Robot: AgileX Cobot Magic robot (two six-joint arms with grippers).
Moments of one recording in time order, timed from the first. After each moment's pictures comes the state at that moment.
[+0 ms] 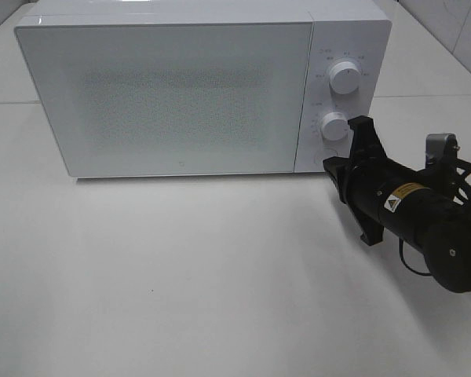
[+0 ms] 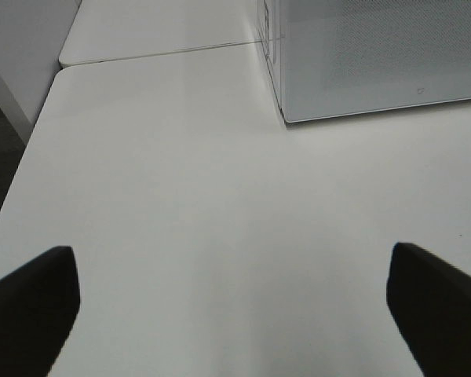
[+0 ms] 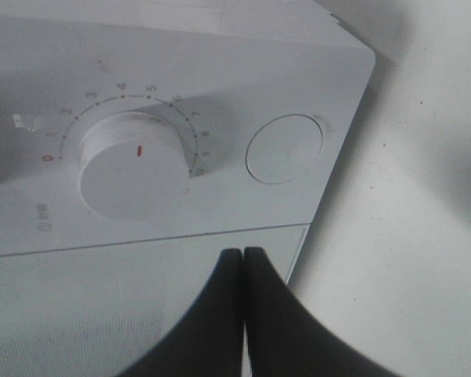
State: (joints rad) left arm -0.01 0.00 -0.50 -0.06 1.04 0.15; right arm 0.39 1.99 -0.50 0.10 -1.15 1.46
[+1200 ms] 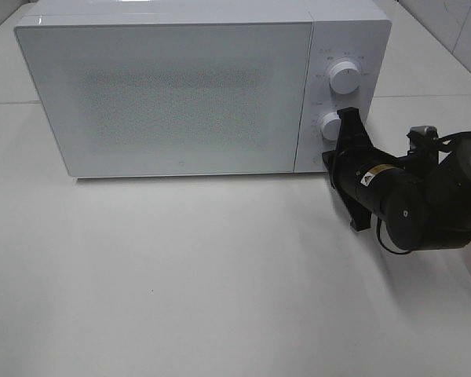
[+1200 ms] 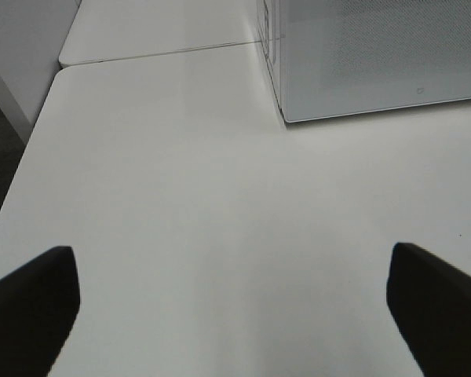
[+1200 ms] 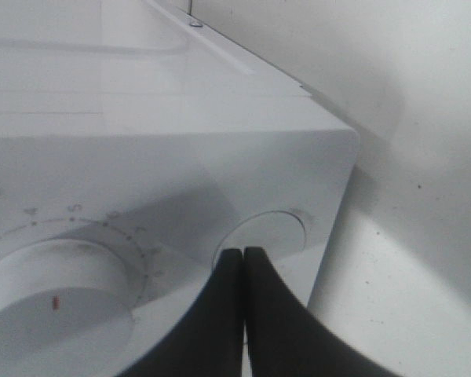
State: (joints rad) left arm -0.01 0.00 -0.50 -0.06 1.04 0.15; right arm 0.39 2.09 -0.69 0.27 -0.98 1.39
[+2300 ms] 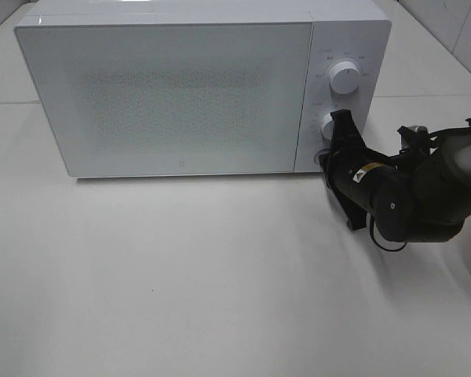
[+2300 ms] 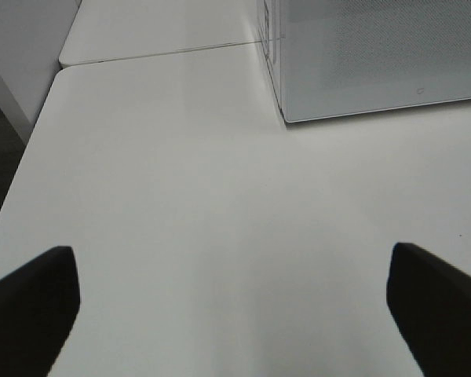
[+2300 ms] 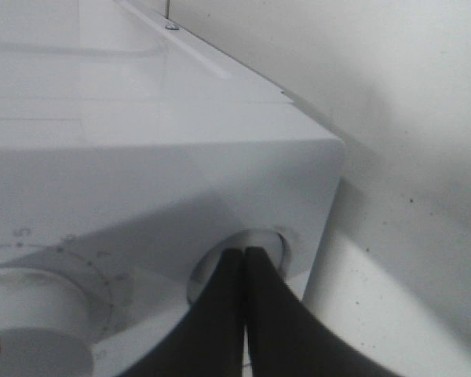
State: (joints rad) left arm -0.01 0.00 -0.50 -0.06 1.04 0.15; right arm 0.39 2.12 -0.75 0.31 -0.93 1.35
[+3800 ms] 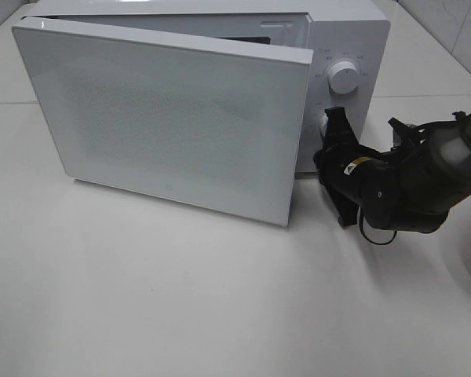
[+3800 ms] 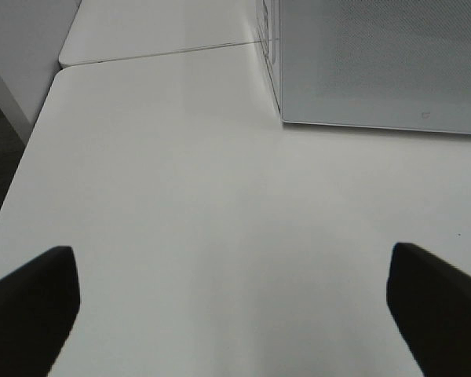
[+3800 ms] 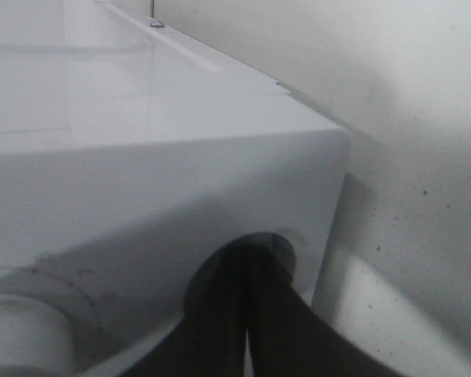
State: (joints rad) left arm -0.01 0.00 -0.50 -0.06 1.04 0.15; right arm 0.40 2.14 -0.83 0.36 -0.86 1.36
